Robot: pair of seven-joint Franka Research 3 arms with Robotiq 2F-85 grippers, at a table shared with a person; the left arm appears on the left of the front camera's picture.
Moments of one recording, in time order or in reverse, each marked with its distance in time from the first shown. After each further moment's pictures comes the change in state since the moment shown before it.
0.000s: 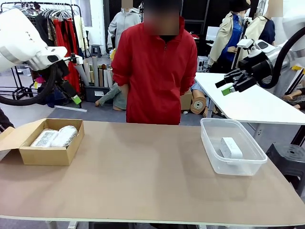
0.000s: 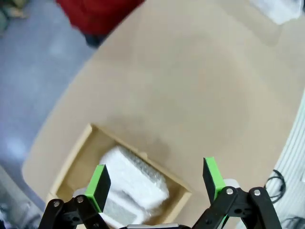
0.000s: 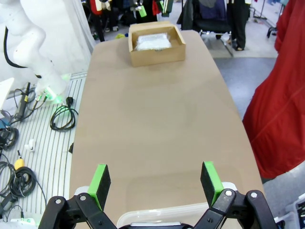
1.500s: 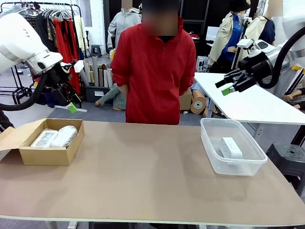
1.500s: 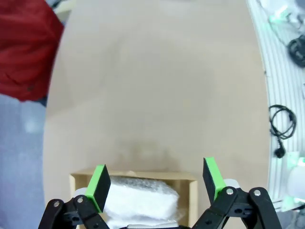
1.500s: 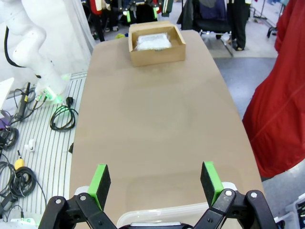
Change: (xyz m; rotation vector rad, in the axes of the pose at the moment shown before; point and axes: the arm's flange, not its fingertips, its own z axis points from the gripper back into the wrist) left arm -0.012 0.007 -0.020 -0.260 -0.026 -0.516; right arm 0.000 0.000 0.000 0.000 0.000 0.000
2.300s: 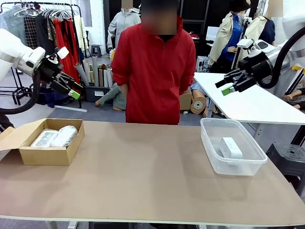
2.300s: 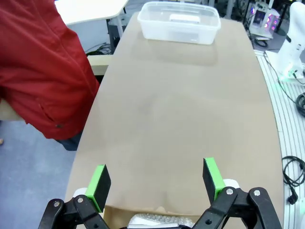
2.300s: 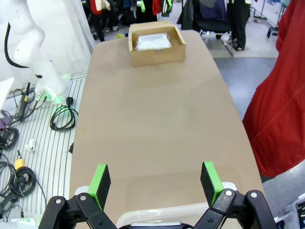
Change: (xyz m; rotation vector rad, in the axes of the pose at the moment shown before) left arm -0.034 0.035 0.021 0.074 -0.368 0.058; right arm 0.000 0.000 0.000 0.000 0.000 0.000
